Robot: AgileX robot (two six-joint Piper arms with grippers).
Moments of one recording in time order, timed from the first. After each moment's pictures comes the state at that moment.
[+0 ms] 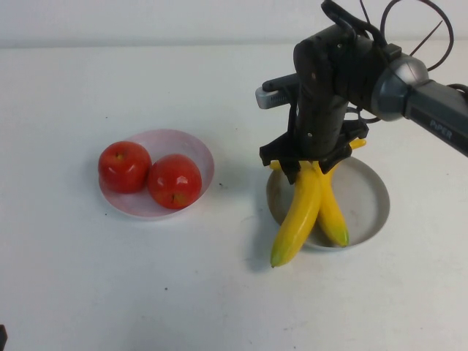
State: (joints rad) right arm 0.56 2.18 -1.97 -0.14 1.24 0.31; left arm -0.08 -0.01 0.02 -0.11 0.38 0.14
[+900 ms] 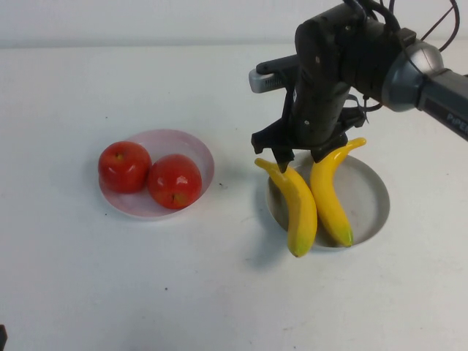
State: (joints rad) right arm 0.58 2.12 -1.97 -0.11 1.23 0.31; left arm -0.08 -0.01 0.02 -0.11 0.38 0.14
